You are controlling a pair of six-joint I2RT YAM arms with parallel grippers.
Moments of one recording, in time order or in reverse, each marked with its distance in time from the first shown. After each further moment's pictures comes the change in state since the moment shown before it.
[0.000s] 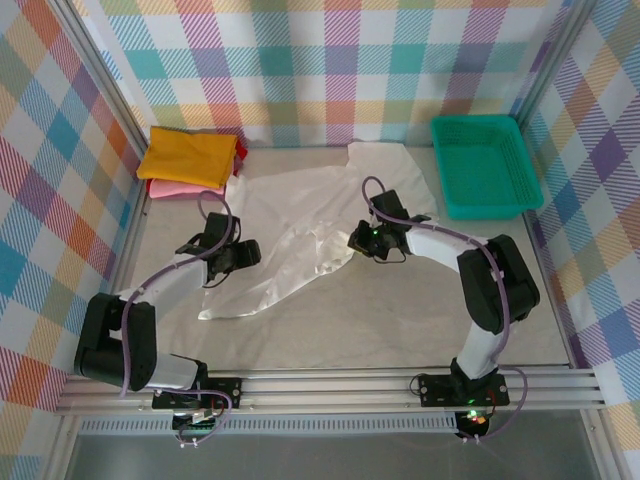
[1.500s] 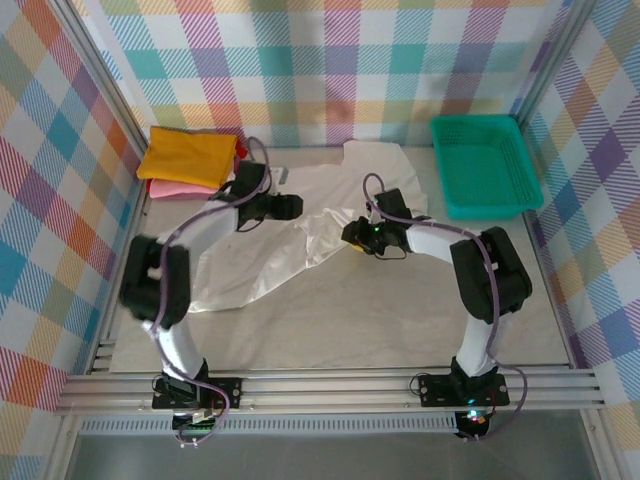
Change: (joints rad) left arm -0.081 0.329 0.477 0.063 0.315 0.220; right arm -0.040 0.082 0.002 0.164 -0.147 -0.042
